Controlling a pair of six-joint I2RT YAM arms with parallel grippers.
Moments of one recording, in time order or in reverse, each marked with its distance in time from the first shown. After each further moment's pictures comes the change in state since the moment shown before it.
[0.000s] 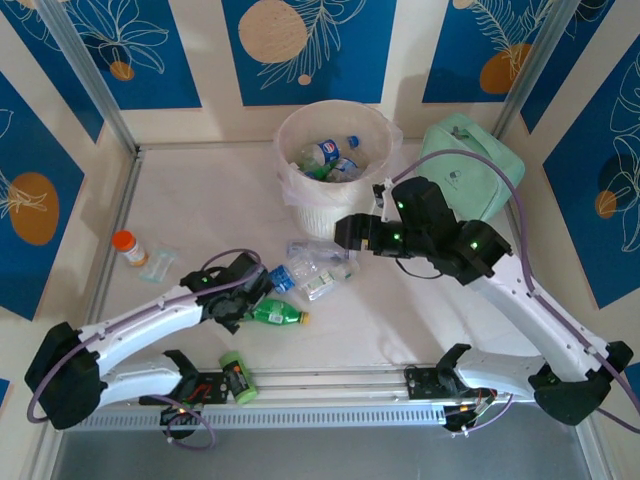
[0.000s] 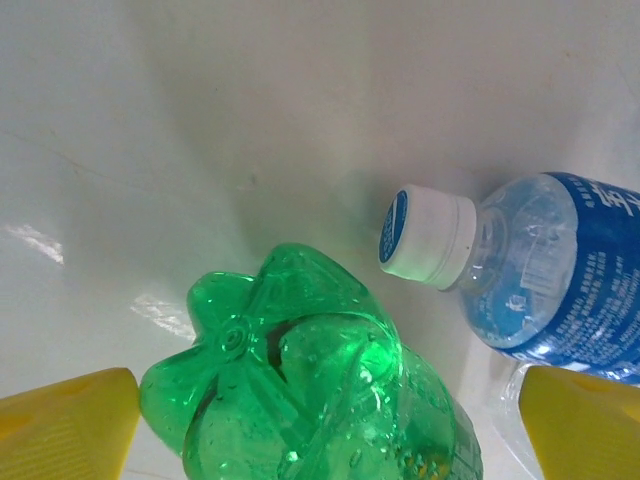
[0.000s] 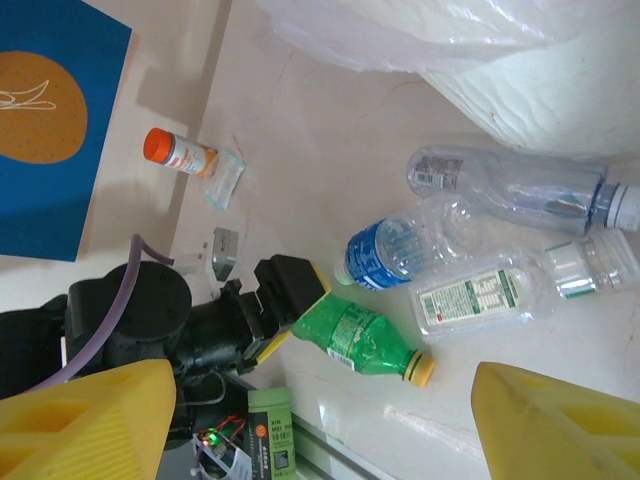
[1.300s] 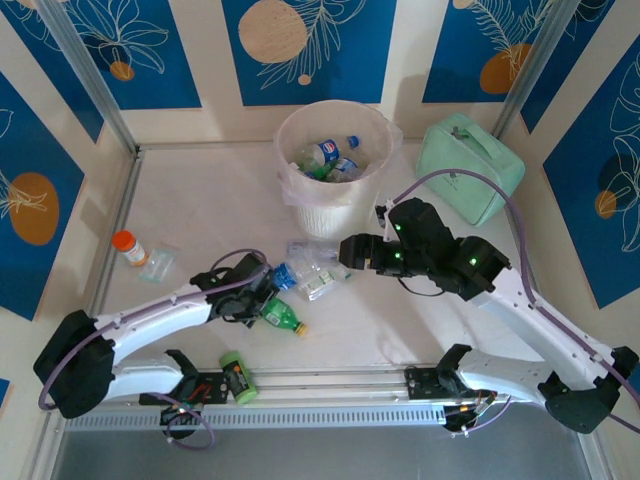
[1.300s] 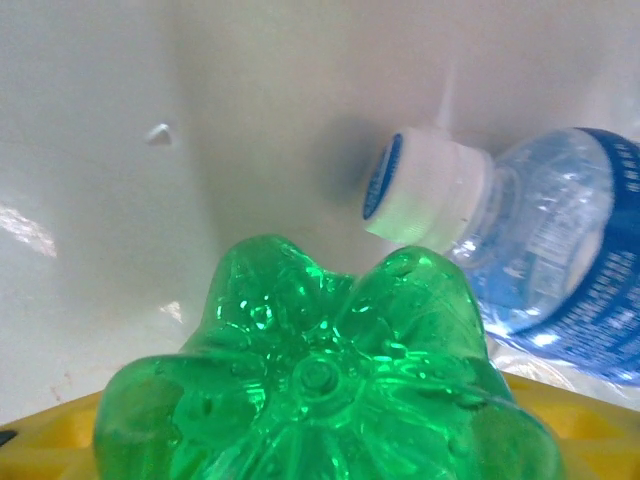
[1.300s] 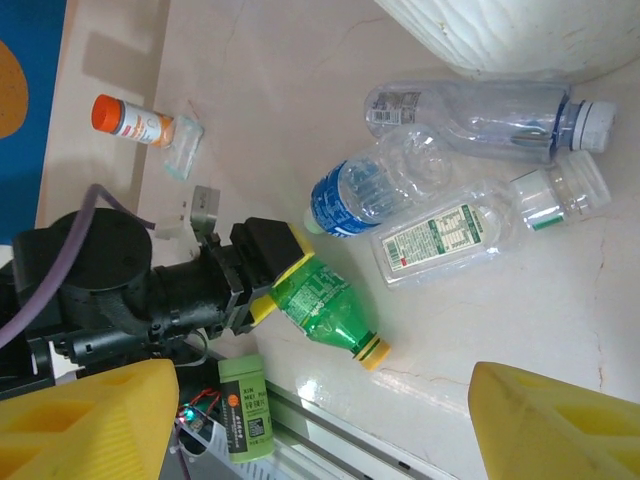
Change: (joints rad) left arm -0.005 0.050 -0.037 0.155 0.071 -0.030; right arm 0.061 -0.064 -0.125 -0.016 0.050 0.068
